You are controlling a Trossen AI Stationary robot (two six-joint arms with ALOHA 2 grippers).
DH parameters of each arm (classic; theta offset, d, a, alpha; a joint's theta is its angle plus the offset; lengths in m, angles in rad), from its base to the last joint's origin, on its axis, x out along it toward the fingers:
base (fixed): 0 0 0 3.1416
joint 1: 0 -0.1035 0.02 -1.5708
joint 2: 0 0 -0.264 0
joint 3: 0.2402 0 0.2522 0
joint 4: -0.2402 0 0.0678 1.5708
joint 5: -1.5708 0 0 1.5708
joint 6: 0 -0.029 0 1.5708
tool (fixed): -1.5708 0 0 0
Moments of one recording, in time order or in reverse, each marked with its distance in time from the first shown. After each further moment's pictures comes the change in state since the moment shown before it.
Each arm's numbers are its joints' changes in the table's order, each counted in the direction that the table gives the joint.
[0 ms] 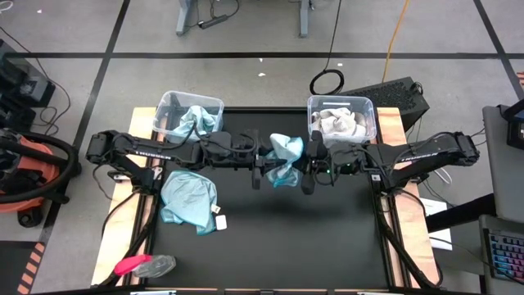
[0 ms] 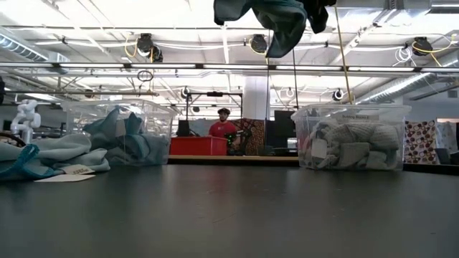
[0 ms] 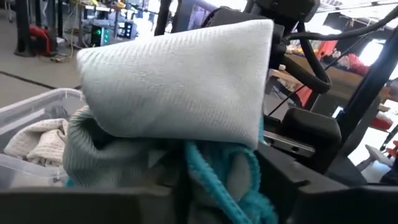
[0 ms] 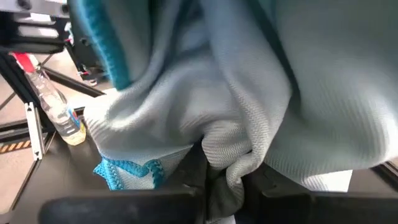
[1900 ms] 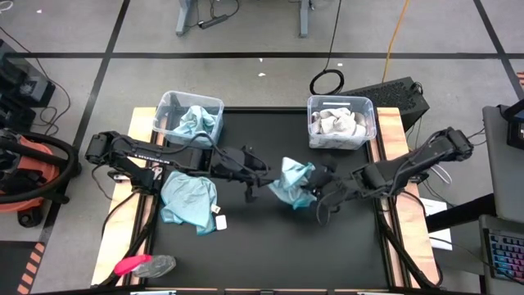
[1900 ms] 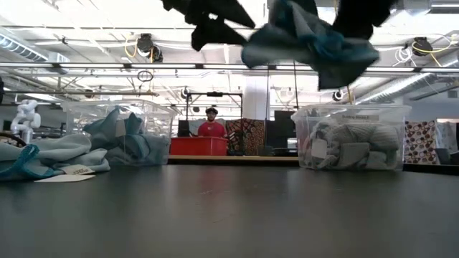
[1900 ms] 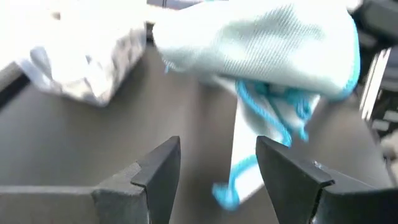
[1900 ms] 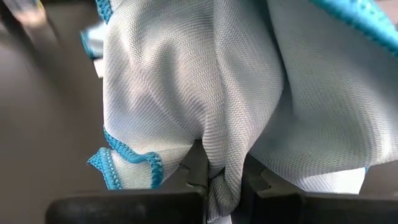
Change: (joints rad) left arm 0.057 -0.001 0.000 -0.473 -0.090 -0.056; right arm -0.259 -0.054 0.000 -0.473 0.214 -0.221
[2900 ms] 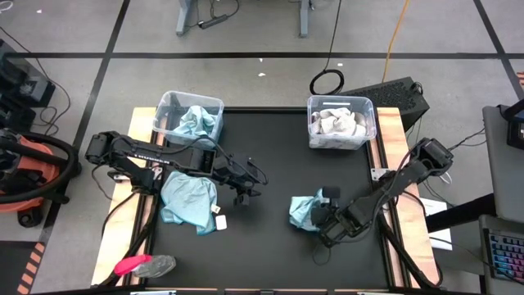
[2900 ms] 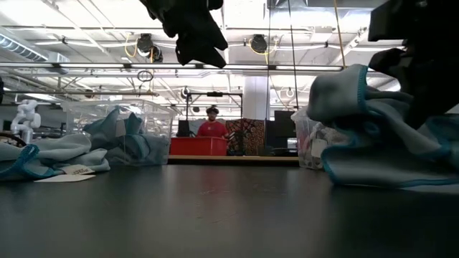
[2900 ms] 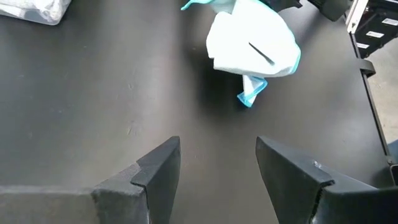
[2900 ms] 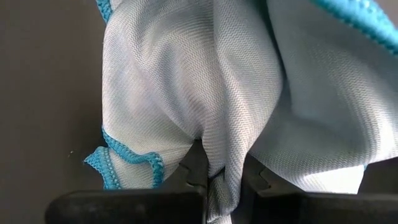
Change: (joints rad) left arm 0.001 0.000 0.000 -0.253 0.168 -0.002; right arm -0.249 -0.326 0.000 -0.283 -0.097 -0.157
